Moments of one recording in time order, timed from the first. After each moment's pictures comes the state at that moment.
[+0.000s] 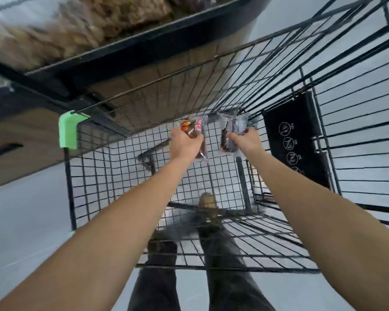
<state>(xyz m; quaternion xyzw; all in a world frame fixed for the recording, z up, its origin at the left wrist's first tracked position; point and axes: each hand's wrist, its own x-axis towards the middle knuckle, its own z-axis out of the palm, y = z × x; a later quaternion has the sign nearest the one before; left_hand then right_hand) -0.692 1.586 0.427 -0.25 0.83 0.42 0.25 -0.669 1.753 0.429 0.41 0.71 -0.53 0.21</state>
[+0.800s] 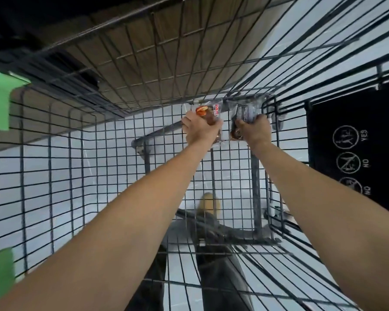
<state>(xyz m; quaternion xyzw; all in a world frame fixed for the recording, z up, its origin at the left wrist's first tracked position) -0.733 1.640 0.272 -0.28 0.86 0.36 0.23 -0.724 1.769 0.263 0.37 0.81 -0.41 0.19</state>
